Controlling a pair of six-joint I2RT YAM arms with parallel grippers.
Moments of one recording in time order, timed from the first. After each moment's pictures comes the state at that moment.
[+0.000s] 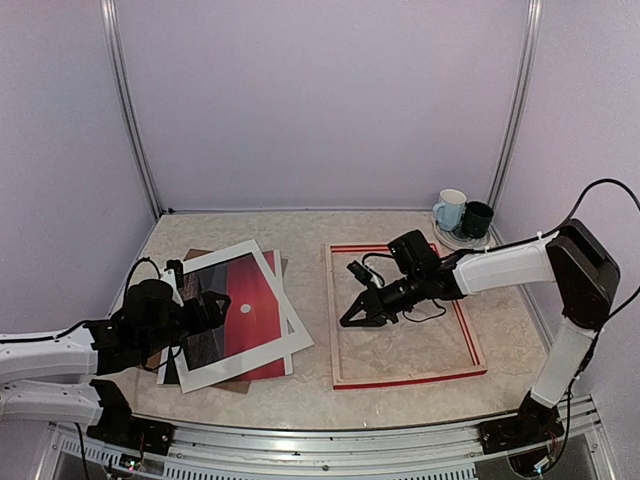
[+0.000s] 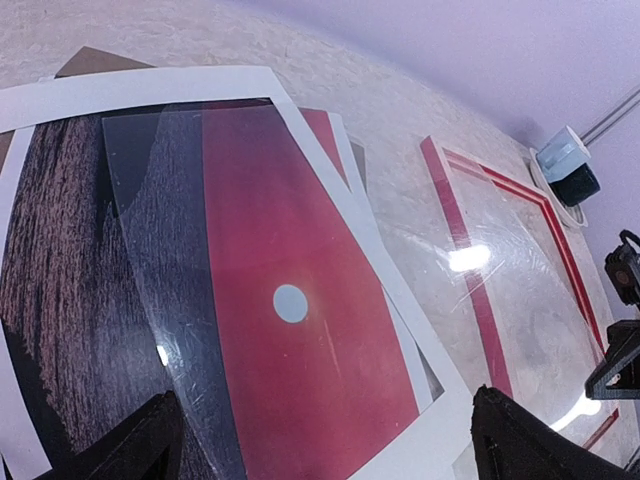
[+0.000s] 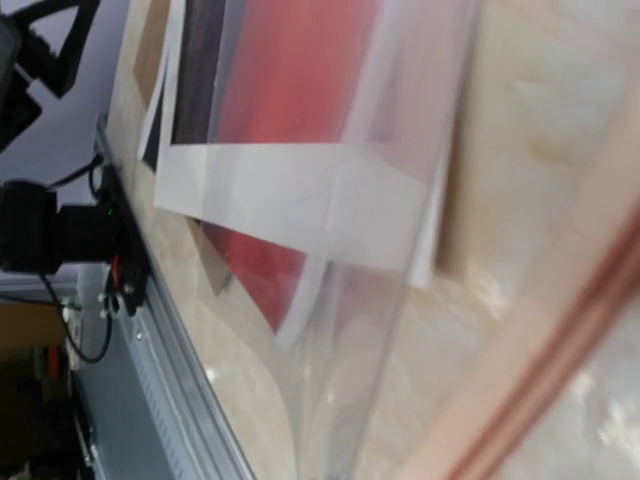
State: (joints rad) left arm -0.73 0.91 0.32 0.11 -0.32 -0.72; right arm 0.70 1.78 1.01 -0.04 -0.80 0.59
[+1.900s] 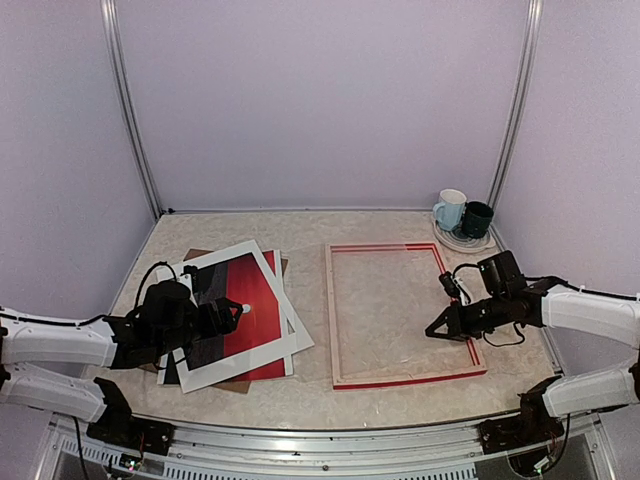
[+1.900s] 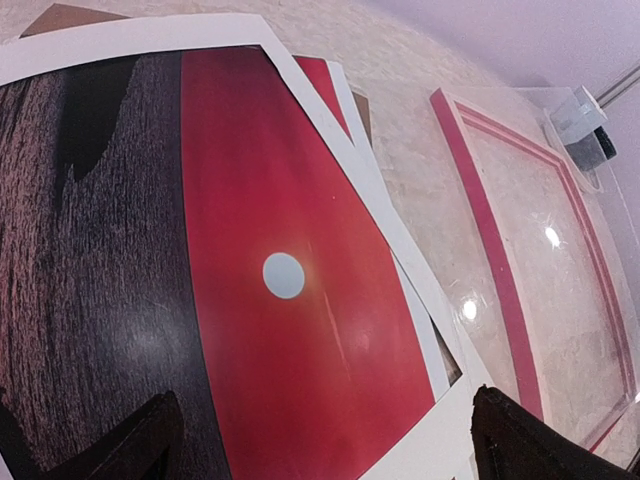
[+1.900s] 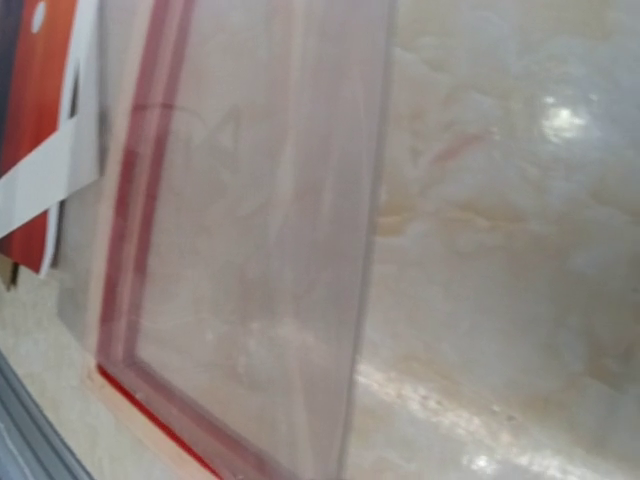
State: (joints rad) left arm -0.73 1.11 0.33 0.21 -0.26 -0.72; right arm 0.38 1.15 0.54 -0.32 -0.57 0.39
